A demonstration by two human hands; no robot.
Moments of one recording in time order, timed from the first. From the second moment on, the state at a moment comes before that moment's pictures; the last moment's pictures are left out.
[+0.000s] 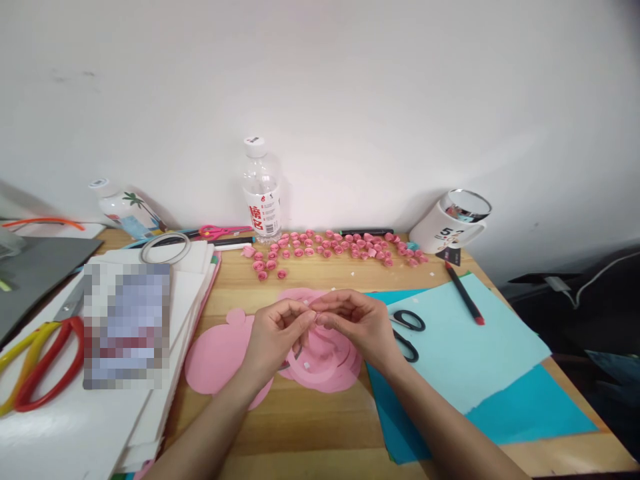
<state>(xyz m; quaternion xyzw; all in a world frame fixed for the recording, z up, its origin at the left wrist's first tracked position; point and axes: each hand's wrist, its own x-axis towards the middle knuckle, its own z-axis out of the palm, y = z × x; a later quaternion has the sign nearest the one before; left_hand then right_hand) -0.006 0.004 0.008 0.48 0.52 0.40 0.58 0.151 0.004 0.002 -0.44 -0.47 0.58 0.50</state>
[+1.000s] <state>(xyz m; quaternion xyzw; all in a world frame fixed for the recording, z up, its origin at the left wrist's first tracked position) -0.005 0.003 0.011 0.48 0.54 0.40 0.57 0.152 0.002 0.002 -0.46 -0.45 0.59 0.49</state>
